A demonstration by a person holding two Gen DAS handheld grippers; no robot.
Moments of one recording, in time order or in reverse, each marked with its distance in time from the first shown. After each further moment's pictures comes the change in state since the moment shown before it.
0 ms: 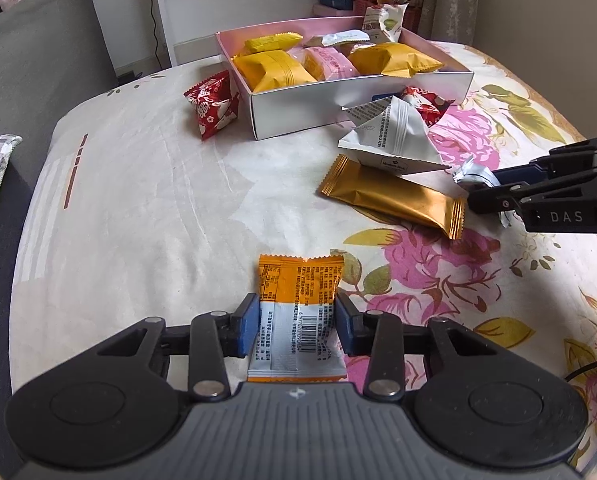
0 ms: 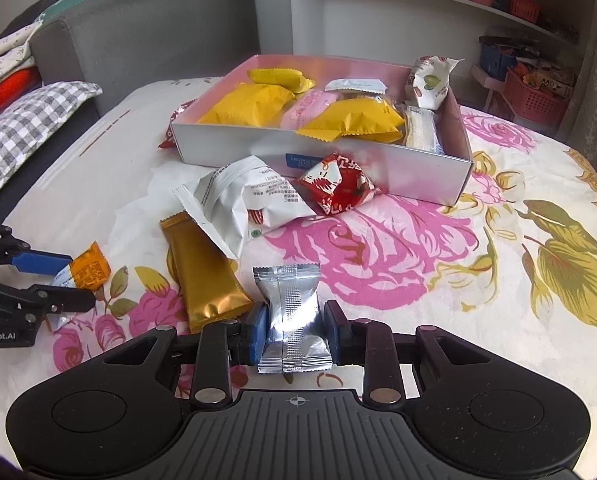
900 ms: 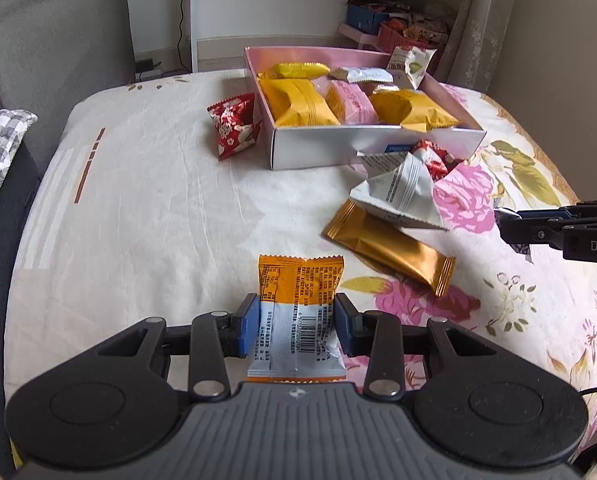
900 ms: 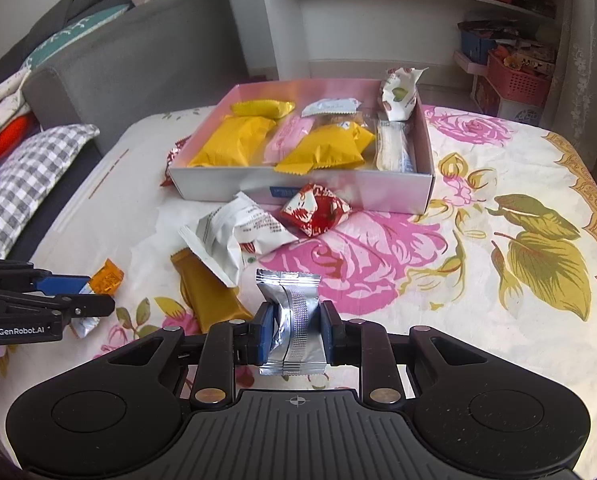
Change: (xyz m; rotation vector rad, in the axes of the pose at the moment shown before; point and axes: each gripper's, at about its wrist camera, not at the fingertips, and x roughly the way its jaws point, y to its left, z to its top) left arm -0.015 0.013 0.019 -0.155 -0.036 -0.047; right arm -0.038 -0.021 0.020 0.120 -0.002 0.041
